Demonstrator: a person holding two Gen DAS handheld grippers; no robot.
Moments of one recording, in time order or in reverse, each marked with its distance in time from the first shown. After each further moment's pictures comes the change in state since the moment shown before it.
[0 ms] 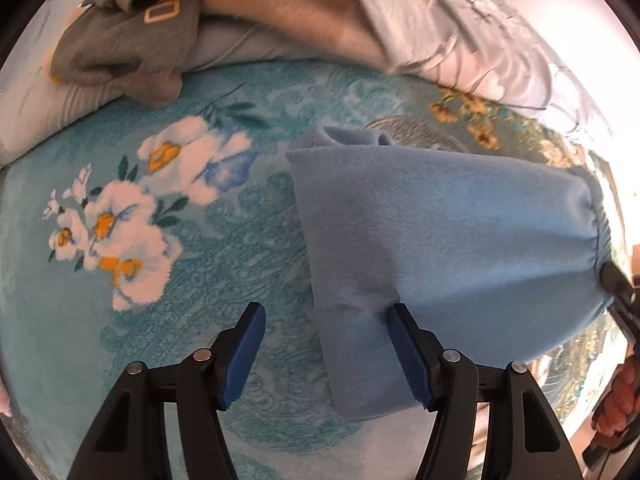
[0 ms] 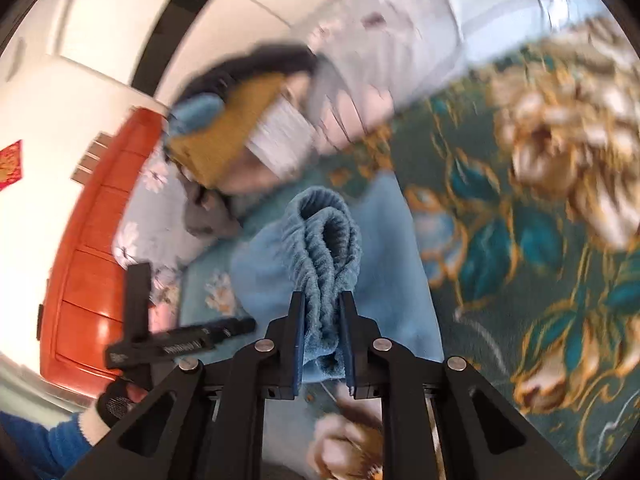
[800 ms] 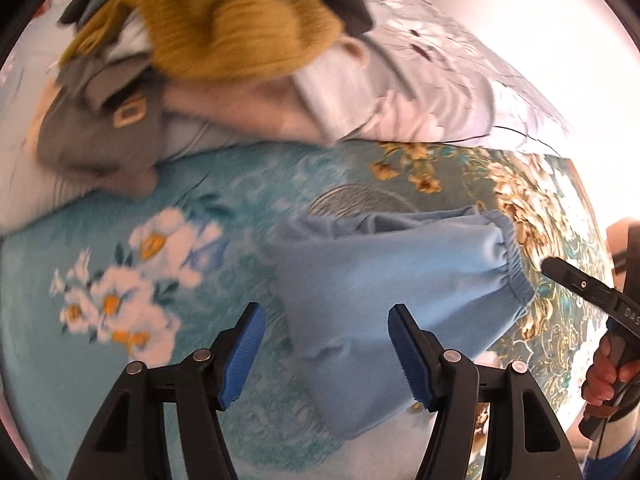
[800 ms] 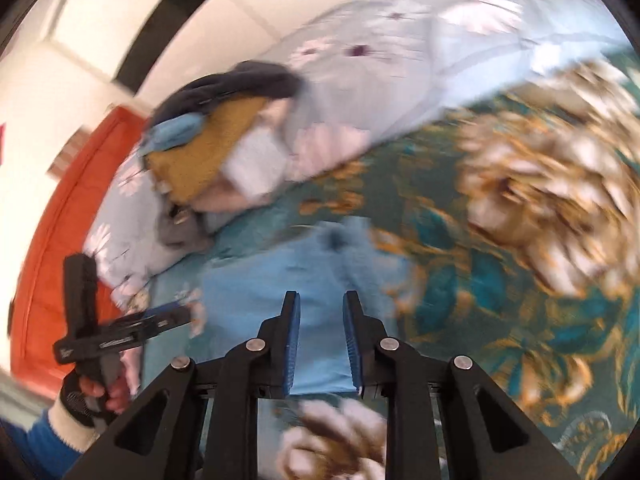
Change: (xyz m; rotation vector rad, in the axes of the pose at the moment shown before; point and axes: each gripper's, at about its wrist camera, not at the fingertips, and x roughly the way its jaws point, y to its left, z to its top) left arm -0.035 -0.030 0.028 0.146 -0.119 -0.066; right arm 0.003 0.014 0.020 -0.092 0.011 -0.092
